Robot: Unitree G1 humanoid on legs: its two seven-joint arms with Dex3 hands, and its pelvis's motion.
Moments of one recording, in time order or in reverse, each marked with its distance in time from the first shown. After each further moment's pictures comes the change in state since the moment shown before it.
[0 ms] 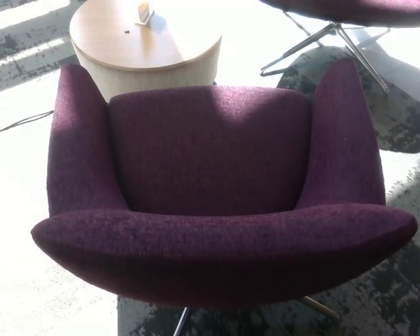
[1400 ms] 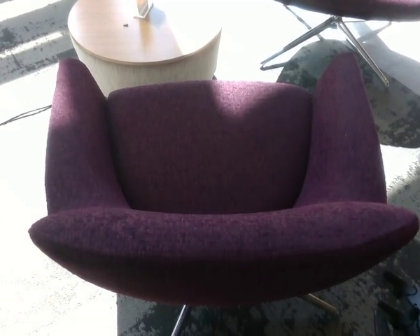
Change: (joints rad) left_arm -0.404 0.300 0.171 -0.185 -0.181 -0.065 -0.135; right_arm -0.177 -0.087 -0.117 -0.040 0.063 -0.331 -0.067
